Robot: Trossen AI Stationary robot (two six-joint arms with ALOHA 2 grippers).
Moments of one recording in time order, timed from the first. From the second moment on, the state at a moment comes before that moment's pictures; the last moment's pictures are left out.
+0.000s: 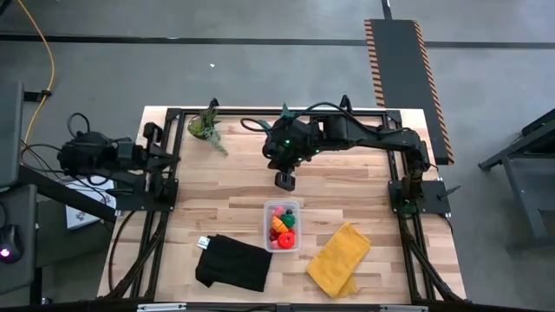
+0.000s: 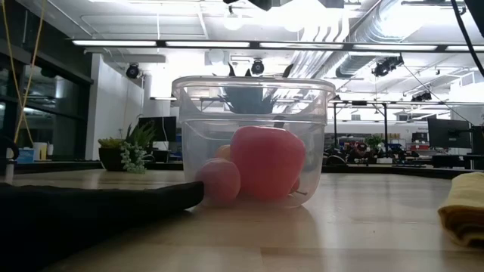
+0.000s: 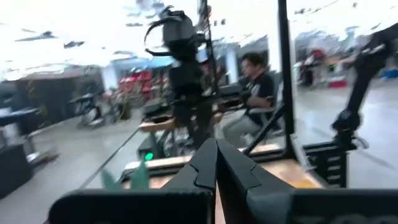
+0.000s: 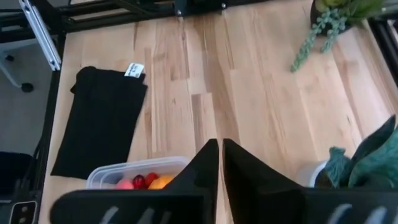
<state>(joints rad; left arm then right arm) -0.16 0.14 0.66 -0.37 -0.24 0.18 -0.02 1.92 2.18 -1.11 -0.06 0.11</state>
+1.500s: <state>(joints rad) -0.16 0.01 0.01 0.34 -0.12 -0.02 -0.03 1.89 2.36 -1.16 -0.11 0.18</state>
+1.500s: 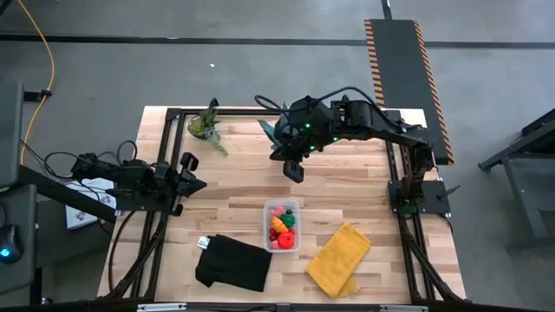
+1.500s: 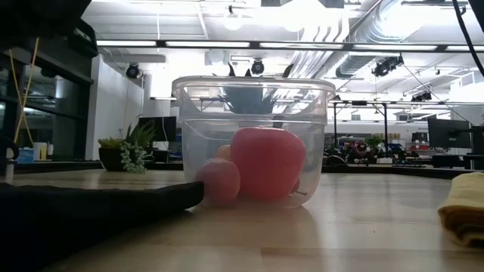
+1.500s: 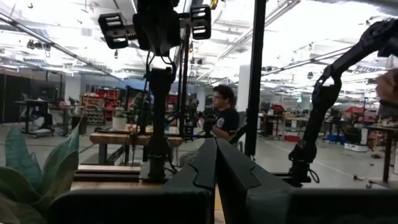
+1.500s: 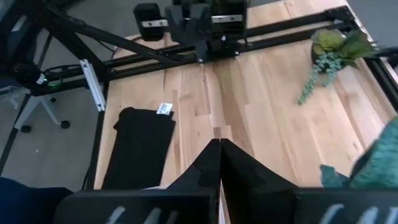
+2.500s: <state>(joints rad) -0.16 0.01 0.01 0.24 -0.12 -0.12 0.08 1.42 2.07 -0.92 -0.08 0.07</state>
